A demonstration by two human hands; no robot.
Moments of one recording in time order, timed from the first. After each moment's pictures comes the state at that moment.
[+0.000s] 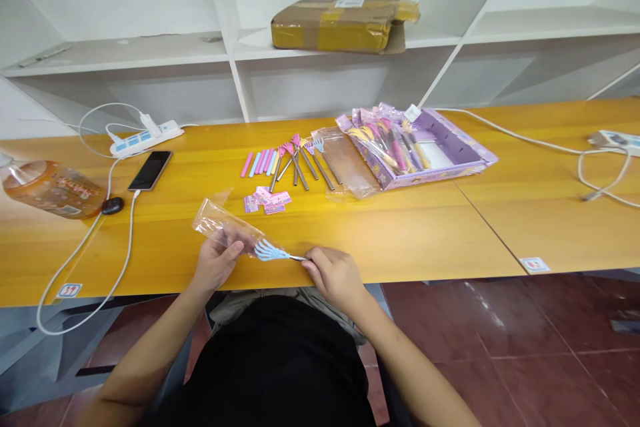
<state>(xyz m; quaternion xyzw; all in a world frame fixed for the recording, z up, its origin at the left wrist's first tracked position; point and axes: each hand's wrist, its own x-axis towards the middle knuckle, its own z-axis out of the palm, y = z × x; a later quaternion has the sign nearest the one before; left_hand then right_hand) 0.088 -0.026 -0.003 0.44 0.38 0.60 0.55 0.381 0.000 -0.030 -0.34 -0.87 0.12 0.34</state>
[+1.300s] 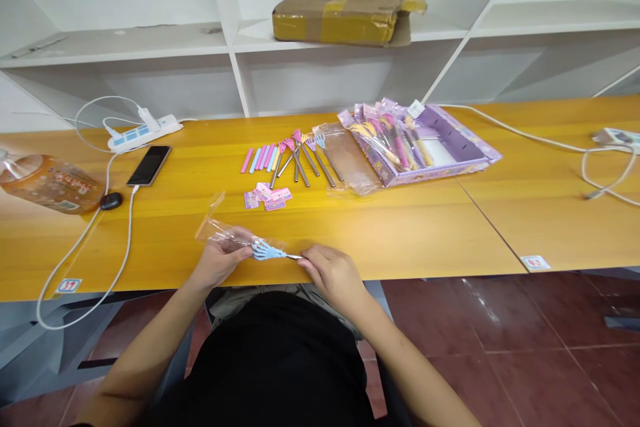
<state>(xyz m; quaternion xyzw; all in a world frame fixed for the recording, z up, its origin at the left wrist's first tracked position) 0.088 -0.026 0.004 0.42 0.43 0.53 0.59 0.376 -0.009 -0.012 -0.35 -0.87 0.18 0.31</state>
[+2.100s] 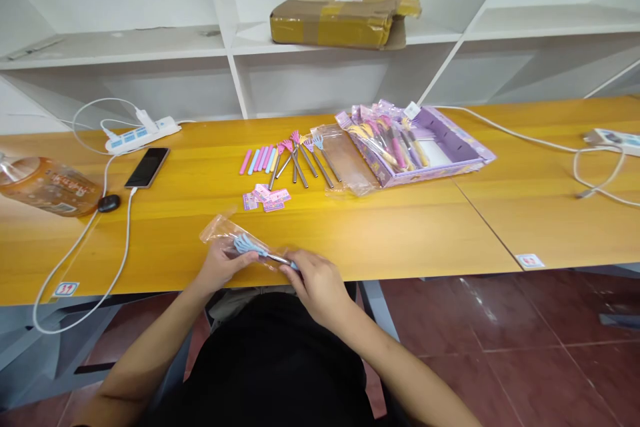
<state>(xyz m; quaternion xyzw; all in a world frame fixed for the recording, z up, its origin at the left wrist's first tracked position) 0.093 -0.031 0.007 0.50 0.49 0.49 0.53 0.347 -0.028 -0.006 -0.40 -0.83 0.27 0.30</state>
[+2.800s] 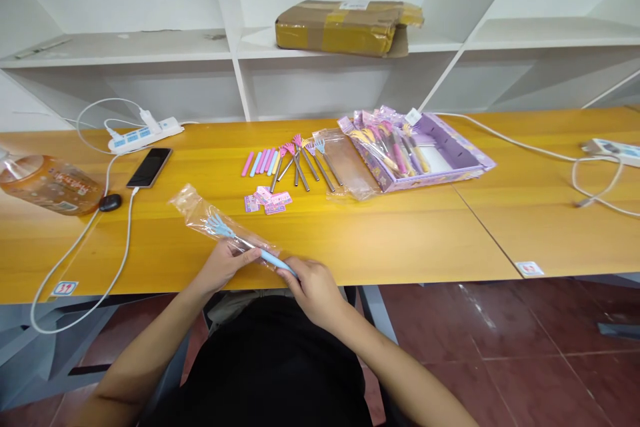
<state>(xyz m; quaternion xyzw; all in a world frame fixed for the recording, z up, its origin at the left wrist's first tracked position) 0.091 -0.025 0.010 0.49 0.48 0.44 0.58 0.339 -0.024 -0.014 -0.37 -0.81 0.35 0.28</state>
